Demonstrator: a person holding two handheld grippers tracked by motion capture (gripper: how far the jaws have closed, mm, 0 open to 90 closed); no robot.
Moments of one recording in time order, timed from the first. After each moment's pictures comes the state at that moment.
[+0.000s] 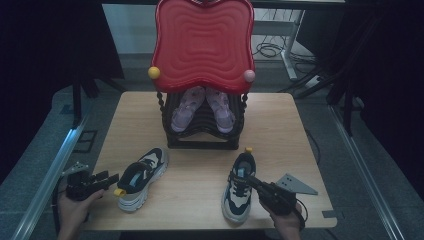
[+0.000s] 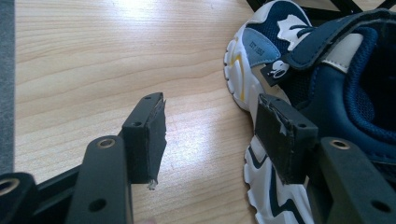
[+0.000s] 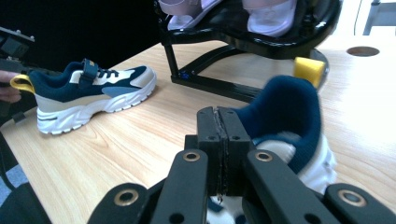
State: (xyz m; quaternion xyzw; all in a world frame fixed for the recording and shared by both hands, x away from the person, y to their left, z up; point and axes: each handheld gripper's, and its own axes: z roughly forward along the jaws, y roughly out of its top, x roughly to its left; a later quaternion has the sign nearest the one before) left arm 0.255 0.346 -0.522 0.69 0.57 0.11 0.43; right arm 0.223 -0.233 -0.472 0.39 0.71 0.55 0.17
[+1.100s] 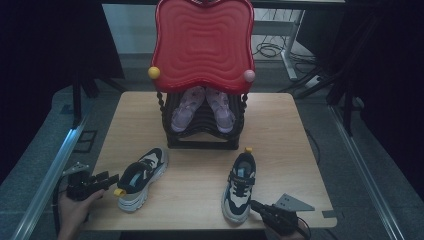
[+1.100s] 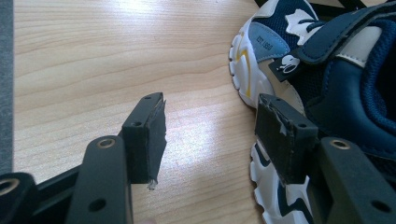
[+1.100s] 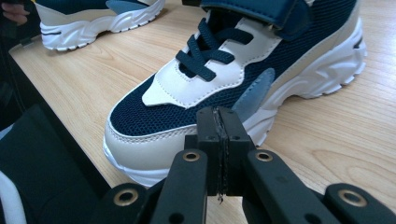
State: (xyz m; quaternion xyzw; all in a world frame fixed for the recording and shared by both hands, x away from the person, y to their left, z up) left arm 0.257 0.348 -0.526 0.69 0.58 0.11 0.43; right arm 0.198 -0.250 -0.530 0.38 0.77 0.50 0.12
